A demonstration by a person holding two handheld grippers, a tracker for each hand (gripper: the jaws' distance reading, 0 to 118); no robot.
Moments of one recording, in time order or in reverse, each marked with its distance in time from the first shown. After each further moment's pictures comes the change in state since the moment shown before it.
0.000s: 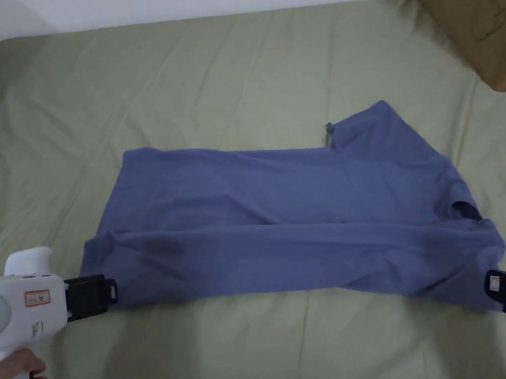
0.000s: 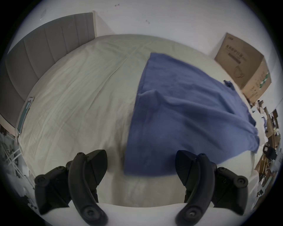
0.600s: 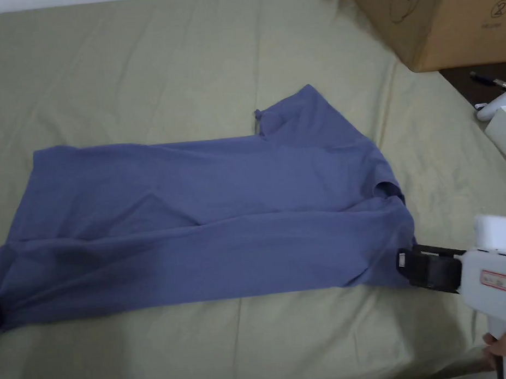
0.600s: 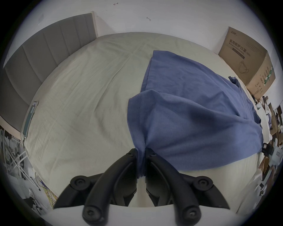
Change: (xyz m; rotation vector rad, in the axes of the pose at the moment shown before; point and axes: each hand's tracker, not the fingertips) left arm 0.006 0.007 -0.001 -0.035 0.087 -0.022; right arm 0.045 0.002 -0.054 -0.076 -0.123 -0.071
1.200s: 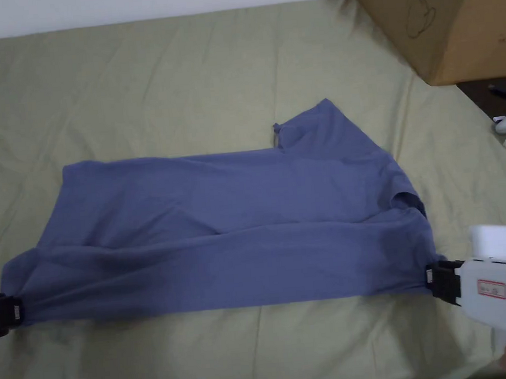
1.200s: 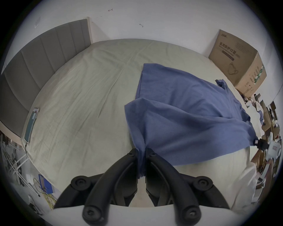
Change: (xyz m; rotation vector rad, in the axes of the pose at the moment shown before) left arm -0.007 0.002 0.044 0.035 -0.068 -0.042; right arm -0.024 0.005 0.028 -0.035 0.010 0.085
